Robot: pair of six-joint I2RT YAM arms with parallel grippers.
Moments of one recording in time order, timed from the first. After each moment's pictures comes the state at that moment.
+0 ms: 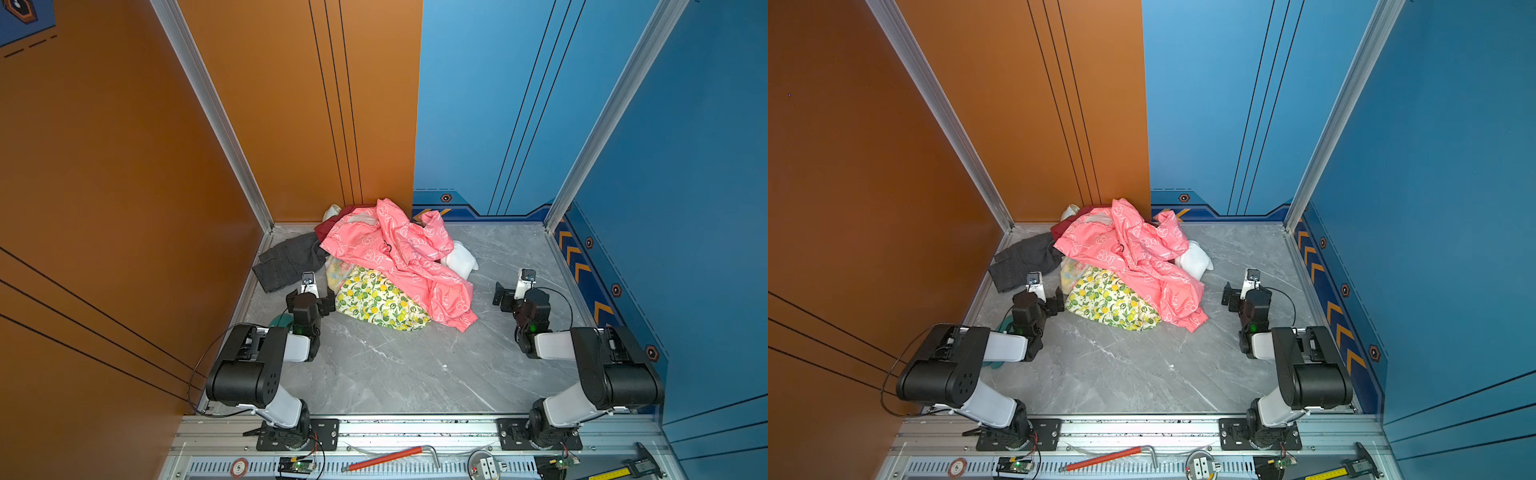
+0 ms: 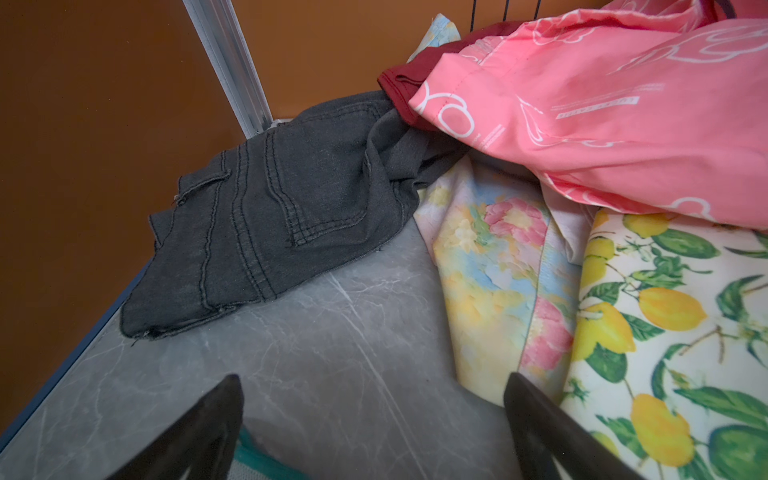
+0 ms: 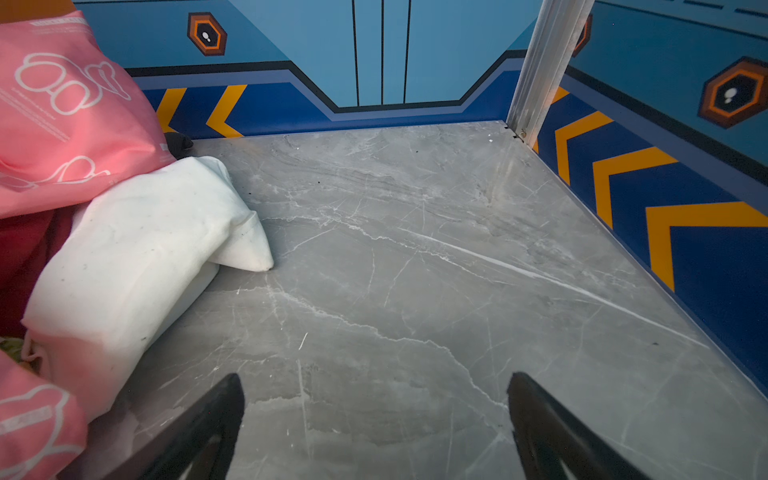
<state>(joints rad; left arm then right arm) -0.06 1.56 0.35 0.87 -0.26 0.00 0.02 1.55 0.37 0.85 0.12 0.05</state>
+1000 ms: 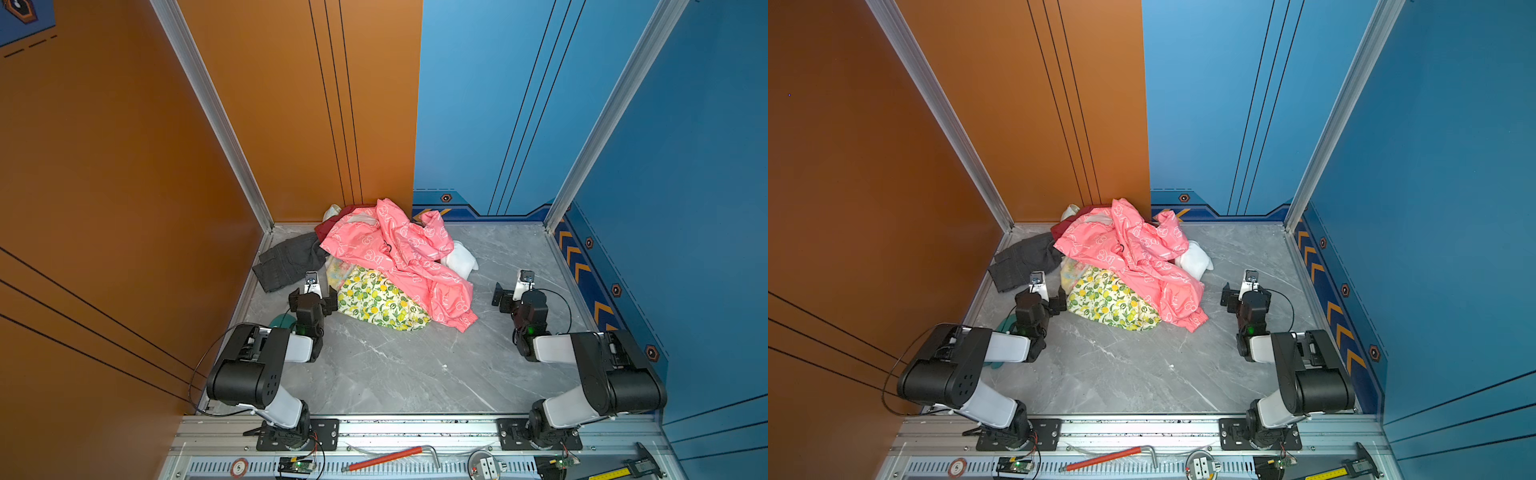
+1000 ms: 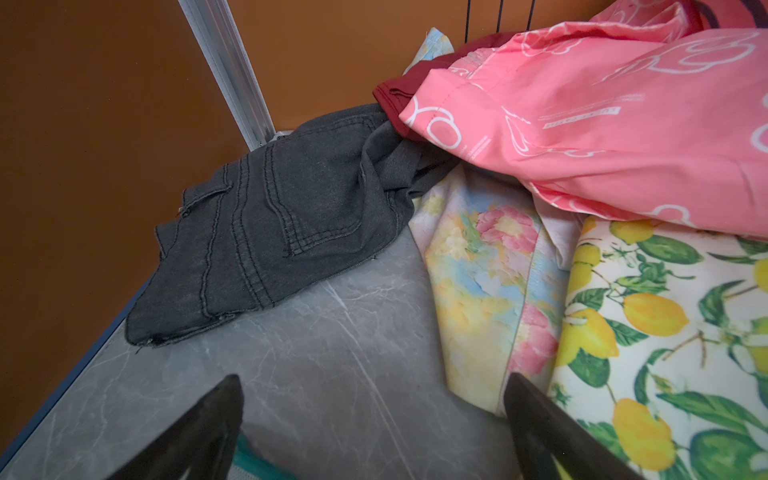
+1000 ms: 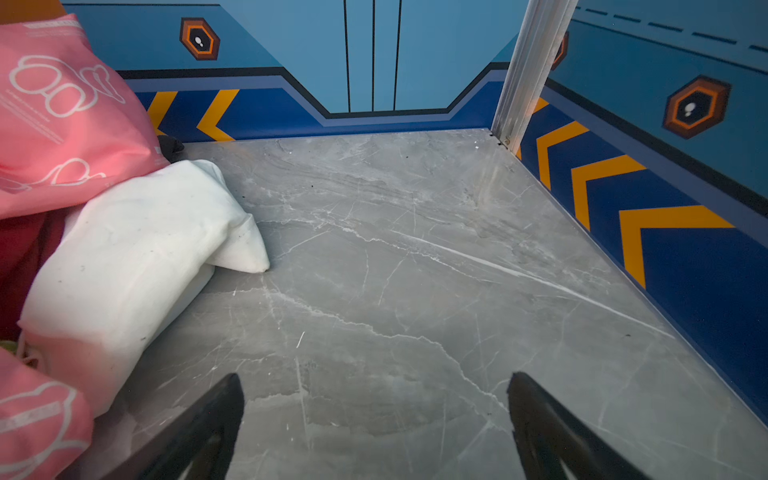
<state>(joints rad) -0.11 1.56 0.35 0.89 -0.32 0.02 0.07 1.50 0.35 0.85 0.21 0.05</state>
